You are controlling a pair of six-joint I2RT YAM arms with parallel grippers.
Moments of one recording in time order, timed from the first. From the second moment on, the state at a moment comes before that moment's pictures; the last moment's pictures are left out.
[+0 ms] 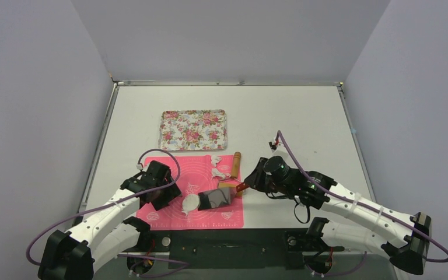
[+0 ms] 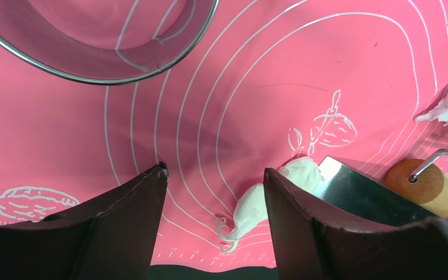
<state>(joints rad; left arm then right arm) -0.46 0.92 0.43 -0.69 -0.07 -1.03 1.00 0.94 0.82 -0.64 0.22 1.05</state>
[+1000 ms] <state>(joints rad) -0.46 0.92 0.44 -0.73 -0.08 -1.03 0.94 0.60 0.46 -0.35 0.16 1.01</state>
